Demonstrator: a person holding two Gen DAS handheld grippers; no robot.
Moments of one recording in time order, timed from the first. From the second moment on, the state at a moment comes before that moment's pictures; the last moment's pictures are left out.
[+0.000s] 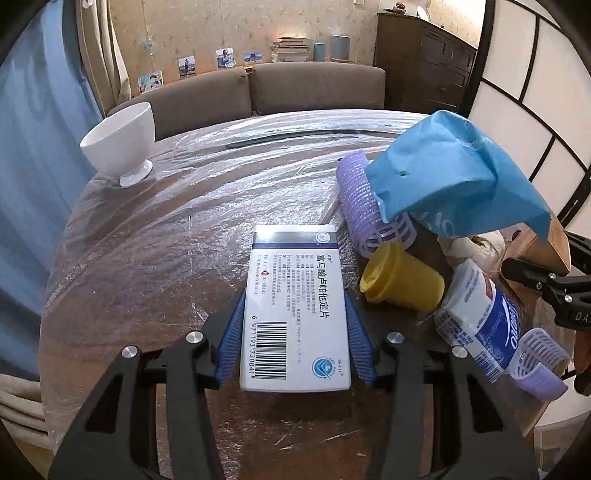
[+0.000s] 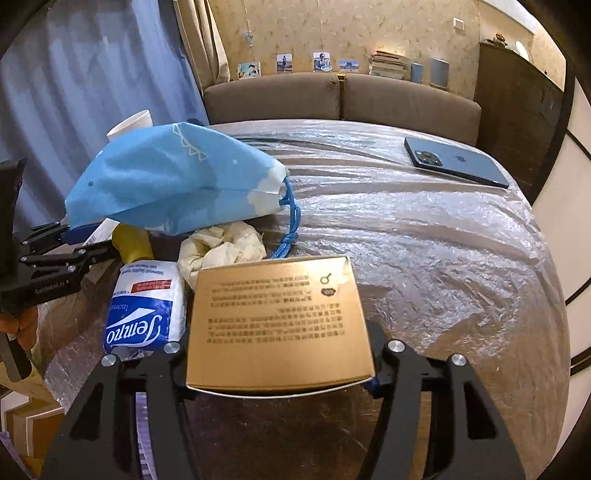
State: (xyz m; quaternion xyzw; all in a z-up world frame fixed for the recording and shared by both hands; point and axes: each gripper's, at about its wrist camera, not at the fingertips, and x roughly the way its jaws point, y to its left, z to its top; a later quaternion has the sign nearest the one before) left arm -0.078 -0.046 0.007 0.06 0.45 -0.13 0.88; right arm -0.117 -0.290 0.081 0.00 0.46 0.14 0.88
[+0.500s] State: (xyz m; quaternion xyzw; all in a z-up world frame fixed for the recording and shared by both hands) left arm -0.092 -0.035 0.019 0.03 0.43 -0.13 0.89; right arm -0.126 -0.303 0.095 0.03 0.45 0.13 0.88
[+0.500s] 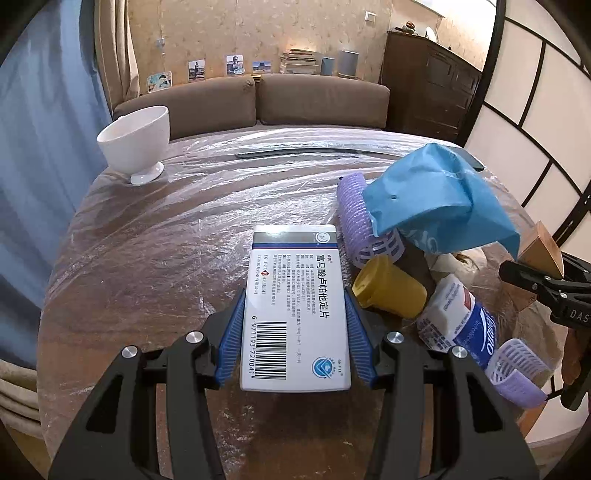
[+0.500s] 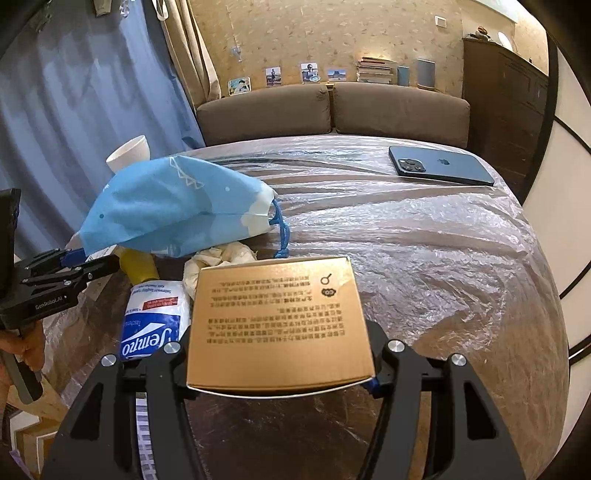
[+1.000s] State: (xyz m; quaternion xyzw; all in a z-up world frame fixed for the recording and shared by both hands) left arm -0.107 -0.022 0.020 0.00 0.44 -0.12 0.89; right arm -0.144 -0.300 0.110 0.04 0.44 0.14 0.89
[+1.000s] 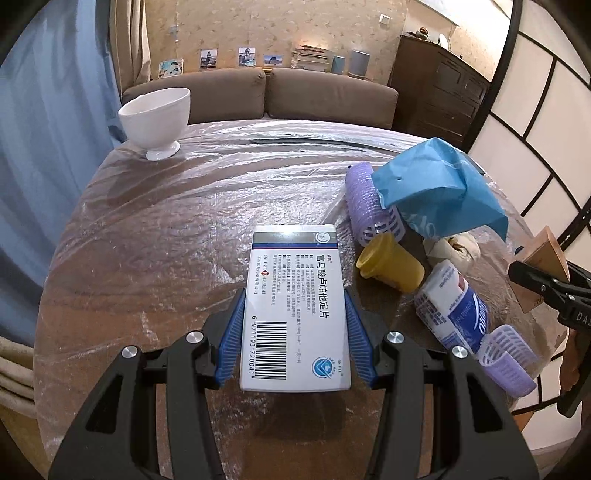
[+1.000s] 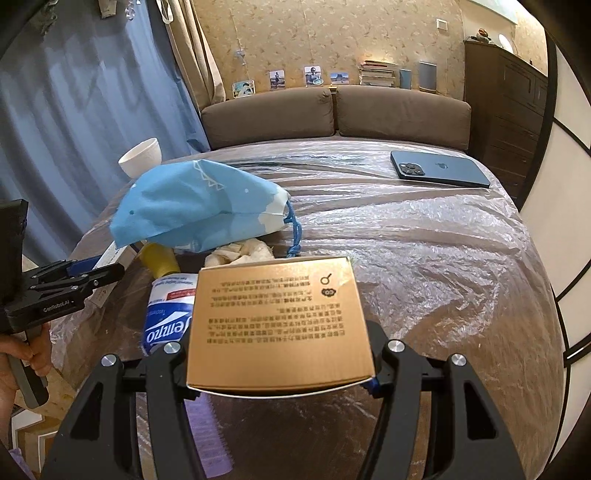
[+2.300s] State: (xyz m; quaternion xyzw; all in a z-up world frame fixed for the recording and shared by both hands) left arm -0.181 -0.029 0.045 -0.01 0.42 -0.15 0.90; right arm -0.220 -0.278 0.139 0.04 0.43 0.19 0.88
